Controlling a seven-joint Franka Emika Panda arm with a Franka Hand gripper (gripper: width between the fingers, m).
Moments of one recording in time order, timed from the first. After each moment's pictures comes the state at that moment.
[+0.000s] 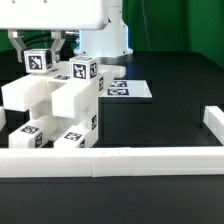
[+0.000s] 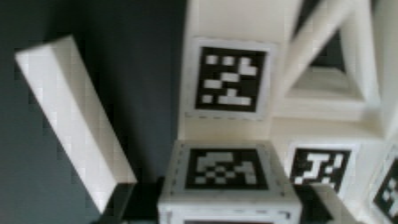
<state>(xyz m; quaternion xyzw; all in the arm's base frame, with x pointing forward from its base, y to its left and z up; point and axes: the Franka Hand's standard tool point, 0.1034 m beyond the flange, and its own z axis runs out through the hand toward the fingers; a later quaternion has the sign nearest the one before) 0.551 -0.137 0.115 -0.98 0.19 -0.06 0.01</state>
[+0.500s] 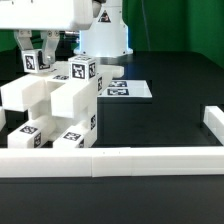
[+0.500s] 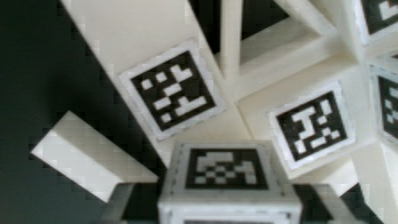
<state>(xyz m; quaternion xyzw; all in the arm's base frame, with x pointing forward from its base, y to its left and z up) 0.551 -0.138 0.115 -0.92 0.40 -0.06 0.03</state>
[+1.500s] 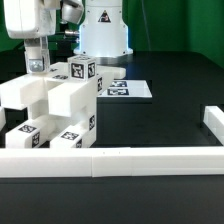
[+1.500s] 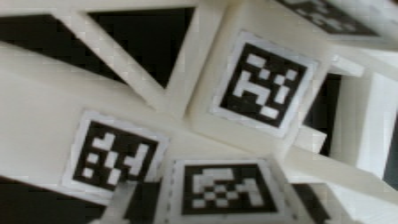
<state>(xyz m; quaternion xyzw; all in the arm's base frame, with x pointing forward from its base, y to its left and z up) 0.551 -0.136 0.105 -0.68 0.73 -0.04 0.07</state>
